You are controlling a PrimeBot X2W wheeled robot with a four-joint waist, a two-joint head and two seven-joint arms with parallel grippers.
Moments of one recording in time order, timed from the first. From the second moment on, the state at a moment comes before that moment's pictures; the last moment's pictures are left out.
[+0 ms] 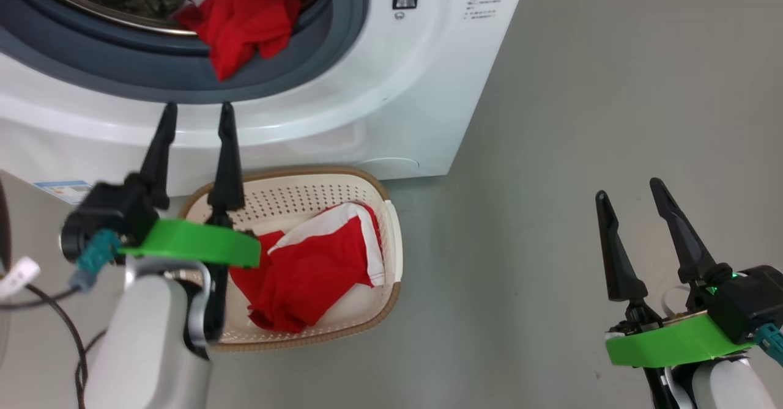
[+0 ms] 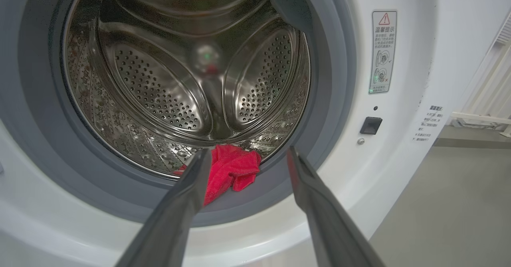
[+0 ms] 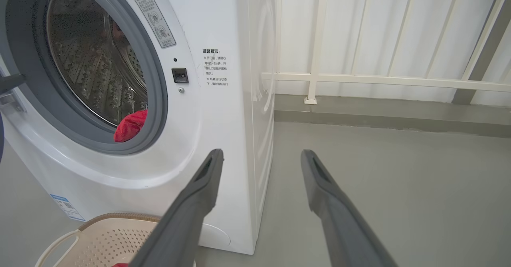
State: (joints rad) left arm -0.52 0.05 -0.09 0.33 -0.26 0.02 -0.25; right arm -0.07 -0.04 -0.03 -0.01 0.18 0.12 -0.26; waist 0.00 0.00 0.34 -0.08
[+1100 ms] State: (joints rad) left arm -1.21 0.17 -0.12 1.00 -0.25 -0.04 -0.10; right arm -0.18 -0.04 0.06 0.01 0.20 0.12 -0.26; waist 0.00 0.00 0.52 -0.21
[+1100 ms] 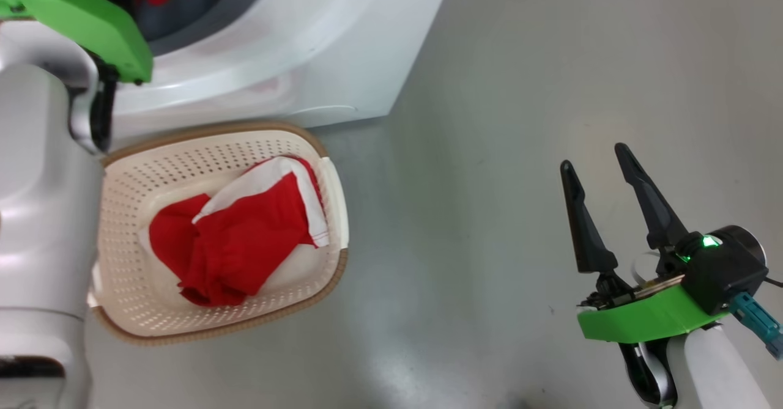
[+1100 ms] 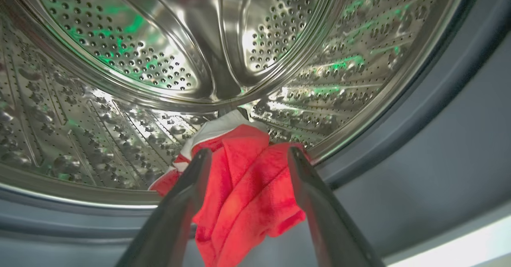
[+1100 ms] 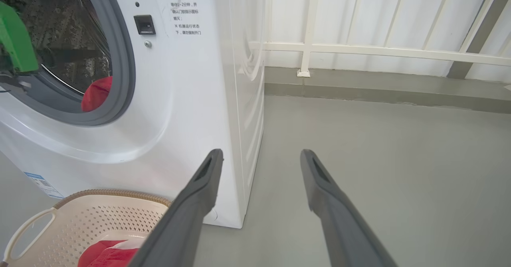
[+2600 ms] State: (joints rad) left arm -1.34 0.27 -0.20 1.28 -0.22 -0.01 0.00; right arm -0.23 -0.04 0.13 0.03 0.24 0.12 -0.26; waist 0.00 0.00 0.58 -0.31
